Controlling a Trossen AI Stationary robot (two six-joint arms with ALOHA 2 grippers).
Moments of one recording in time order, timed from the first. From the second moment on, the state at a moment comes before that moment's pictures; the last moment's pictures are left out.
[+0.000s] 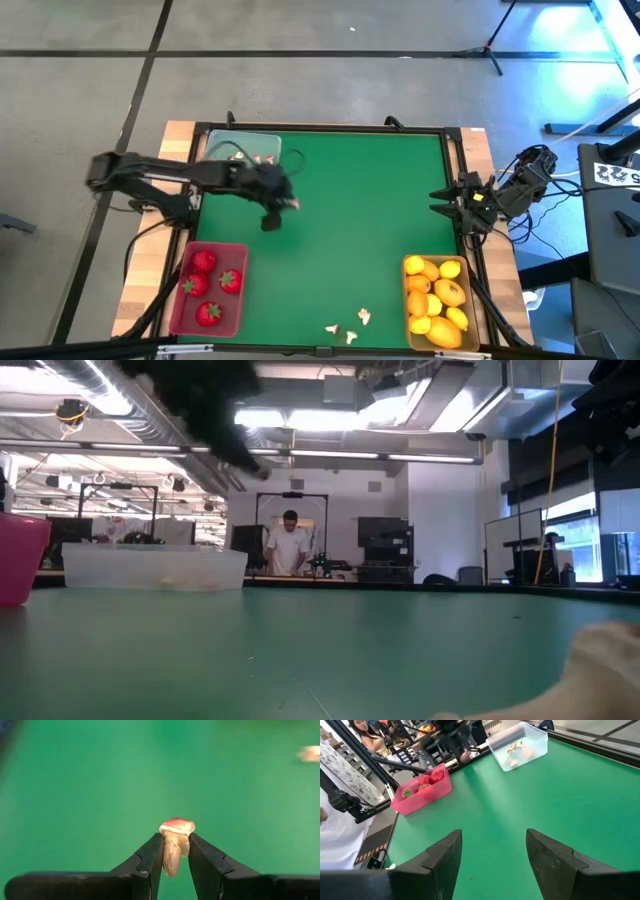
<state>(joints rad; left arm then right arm) 0.06 1.30 0.91 -0.42 -0.01 0.03 0.76 0.14 0.56 -0.87 0.77 0.78</state>
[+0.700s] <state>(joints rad) 0.46 0.89 0.56 -0.44 -0.47 -0.14 0.76 0.14 0.56 -0.87 0.77 0.78</state>
